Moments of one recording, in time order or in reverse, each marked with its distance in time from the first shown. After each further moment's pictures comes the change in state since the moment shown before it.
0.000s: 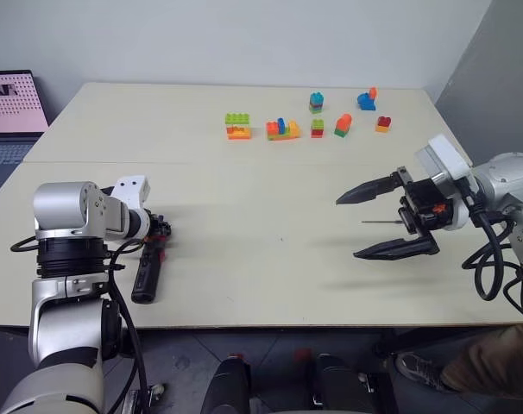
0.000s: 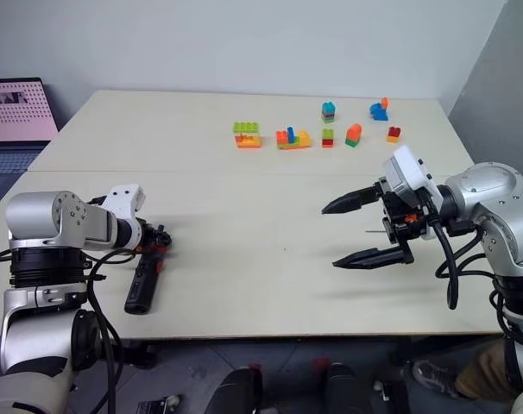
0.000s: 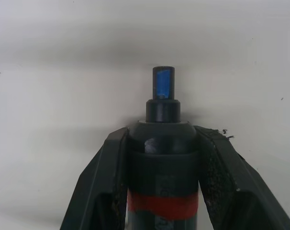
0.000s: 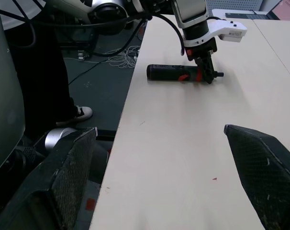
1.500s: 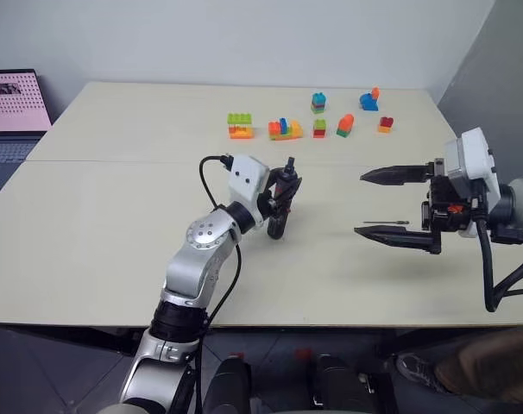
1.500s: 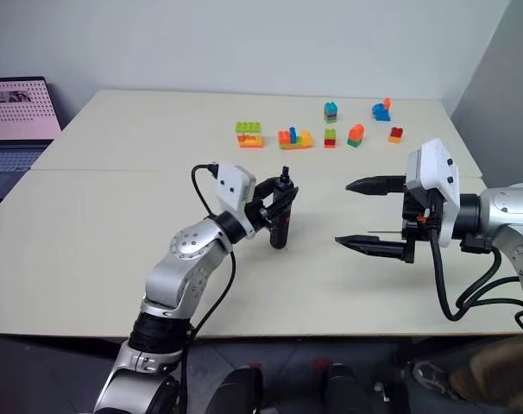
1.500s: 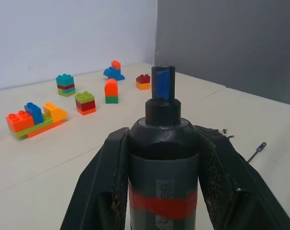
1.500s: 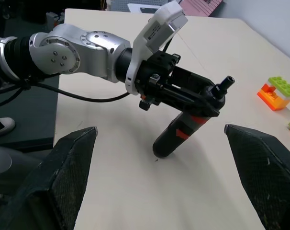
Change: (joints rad) left arm 0.360 -0.423 -0.295 -0.432 0.070 -1.219 -0.234; right arm 0.200 -0.084 -0.197 -0.249 0.055 0.105 -0.376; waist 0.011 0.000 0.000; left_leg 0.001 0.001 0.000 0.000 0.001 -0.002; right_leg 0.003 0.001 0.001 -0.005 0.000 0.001
